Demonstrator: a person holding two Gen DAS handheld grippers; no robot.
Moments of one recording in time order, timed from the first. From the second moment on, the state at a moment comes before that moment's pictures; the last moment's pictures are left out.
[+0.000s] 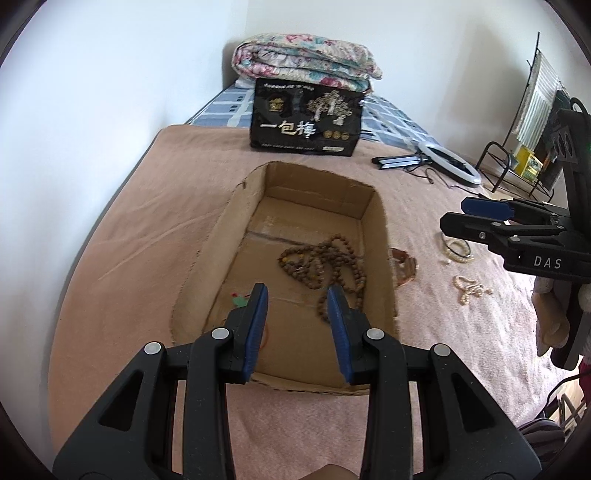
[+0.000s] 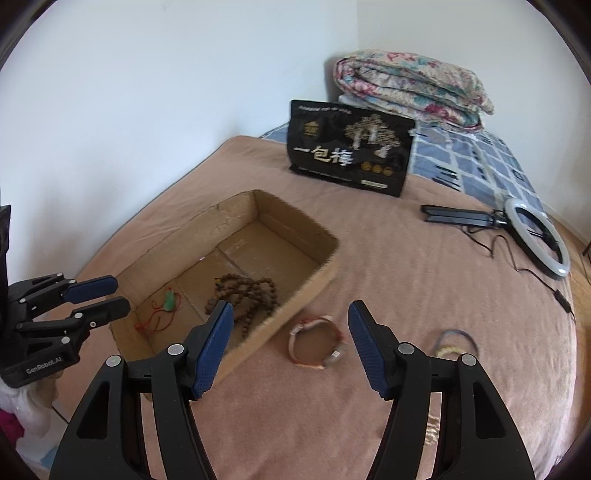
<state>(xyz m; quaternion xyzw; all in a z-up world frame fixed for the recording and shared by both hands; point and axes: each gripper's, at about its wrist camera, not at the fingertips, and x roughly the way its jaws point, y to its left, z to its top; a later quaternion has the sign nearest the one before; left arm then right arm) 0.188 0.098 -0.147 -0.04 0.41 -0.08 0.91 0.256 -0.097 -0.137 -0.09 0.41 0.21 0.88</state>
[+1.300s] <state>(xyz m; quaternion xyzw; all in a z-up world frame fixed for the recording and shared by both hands) 0.218 -0.074 -0.176 0.04 0.43 -0.18 0.88 0.223 -0.273 -0.162 -0.06 0.43 0.17 0.88</state>
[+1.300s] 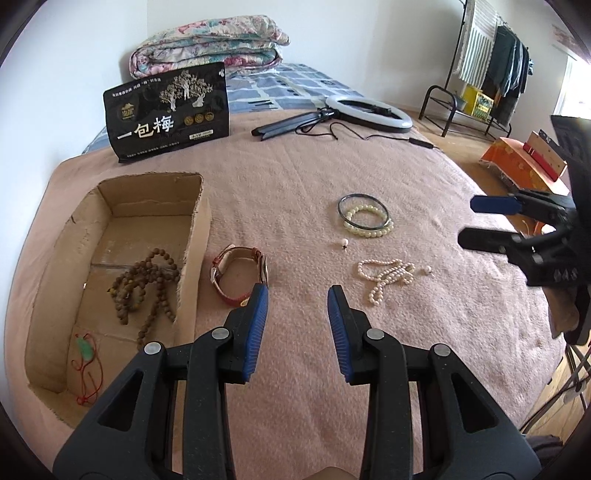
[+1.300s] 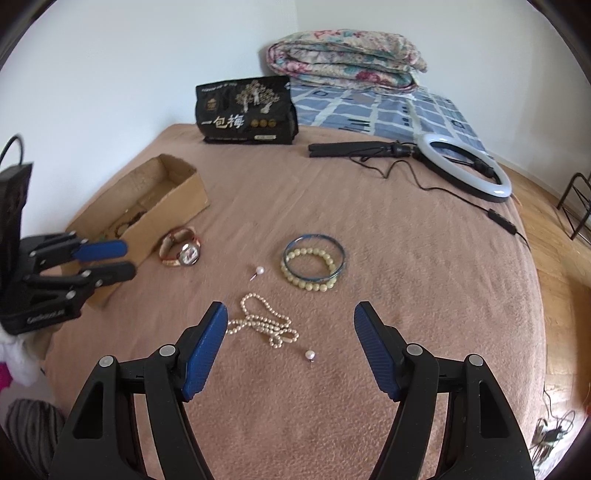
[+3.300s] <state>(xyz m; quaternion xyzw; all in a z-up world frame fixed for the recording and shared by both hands) 0.261 -0.090 -0.238 0.03 0.49 -0.17 0.85 0.247 -0.234 -0.243 -0.11 0.50 0.21 0.84</state>
